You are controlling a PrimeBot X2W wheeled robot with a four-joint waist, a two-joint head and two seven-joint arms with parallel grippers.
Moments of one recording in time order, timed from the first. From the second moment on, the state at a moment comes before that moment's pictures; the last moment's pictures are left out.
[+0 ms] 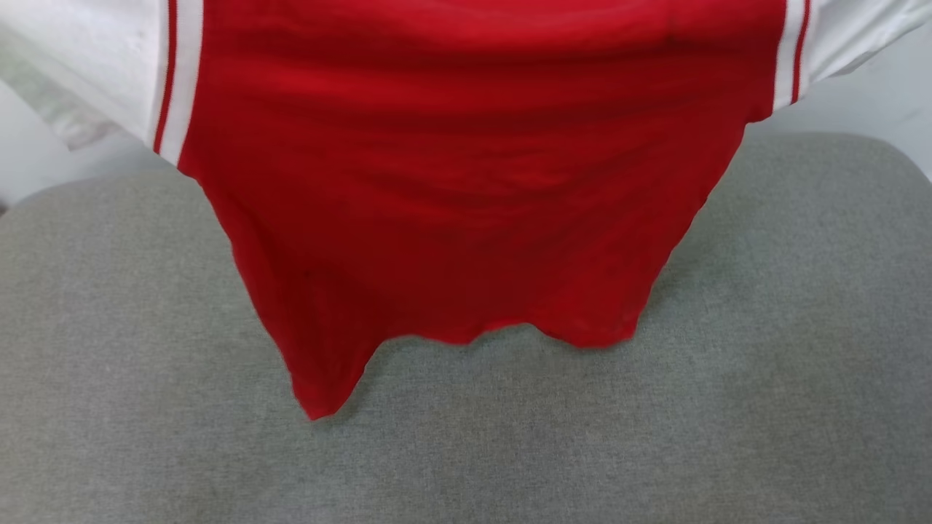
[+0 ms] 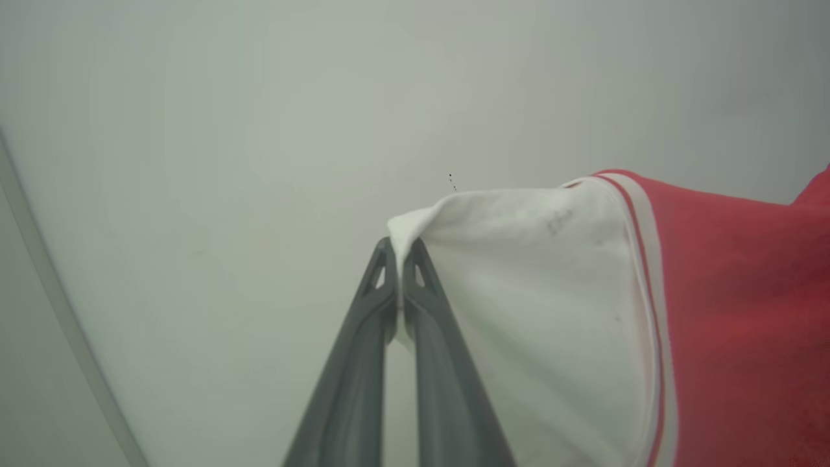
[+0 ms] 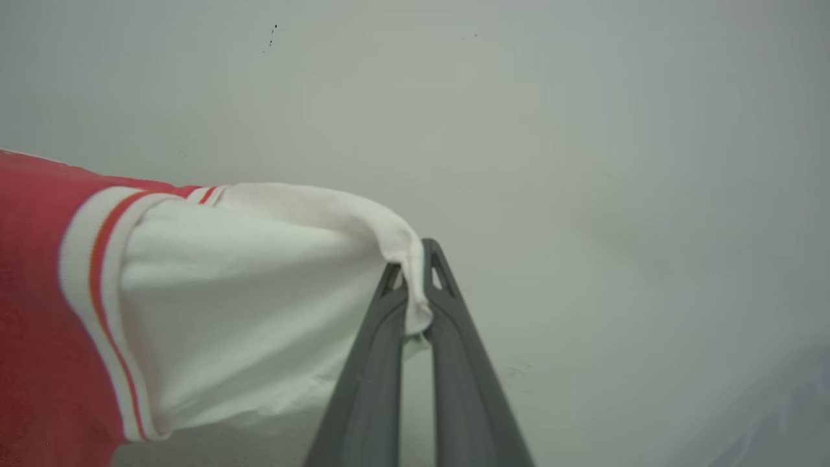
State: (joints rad) left arm -0.43 0.99 -0.04 -0.45 -0.69 0.18 0.08; right arm -0.76 -0.59 0.13 -0.11 0.29 0.13 0.42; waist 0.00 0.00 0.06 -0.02
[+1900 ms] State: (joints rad) left arm -0.83 0.52 -0.34 0.46 -0.52 -0.10 -0.26; right arm -1.06 -0.45 0.39 0.72 0.32 0.13 -0.05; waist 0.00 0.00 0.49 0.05
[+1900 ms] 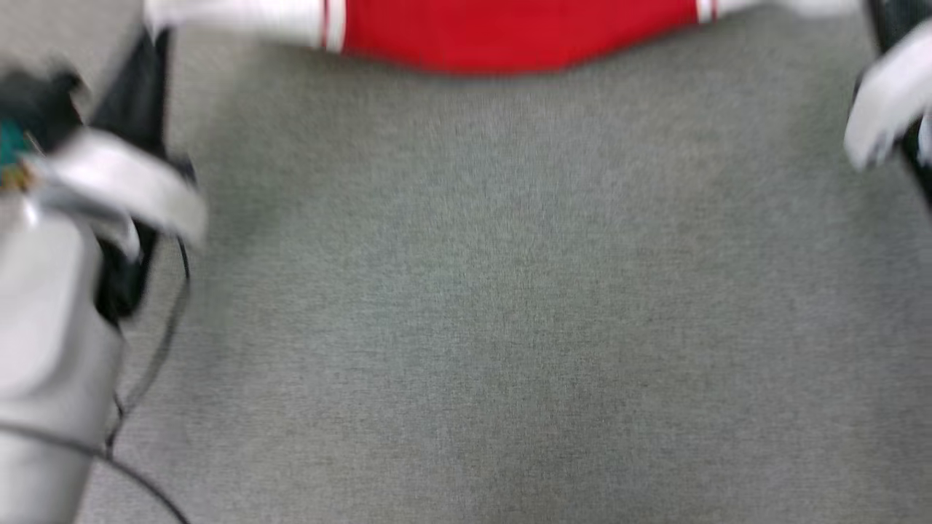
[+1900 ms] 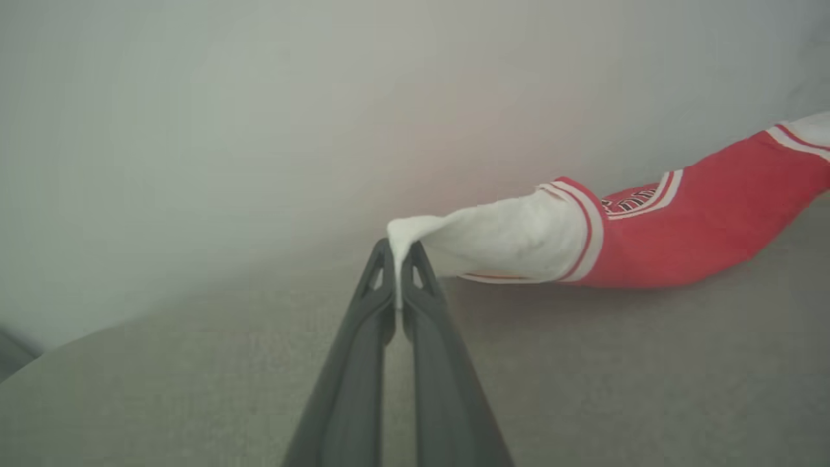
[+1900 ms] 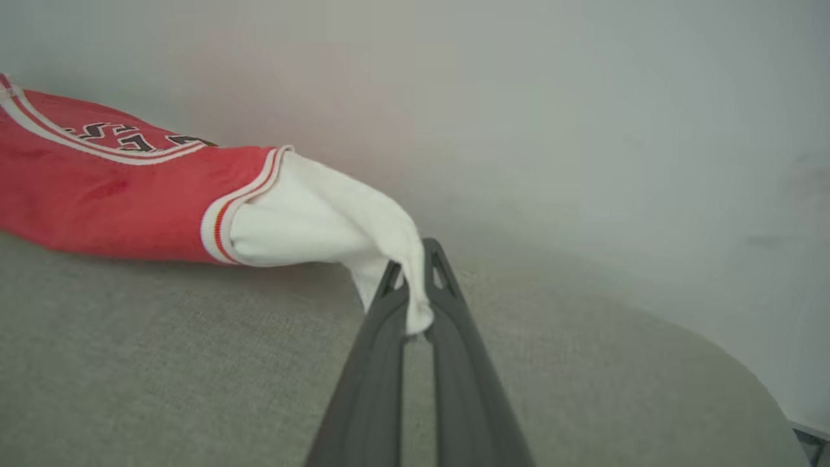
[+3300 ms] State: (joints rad) left arm 0.19 0.60 -0.41 0.09 -0.66 0.01 -0.09; right arm 0.01 -0.77 0.36 0.20 0.79 0.13 0.32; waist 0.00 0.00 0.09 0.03
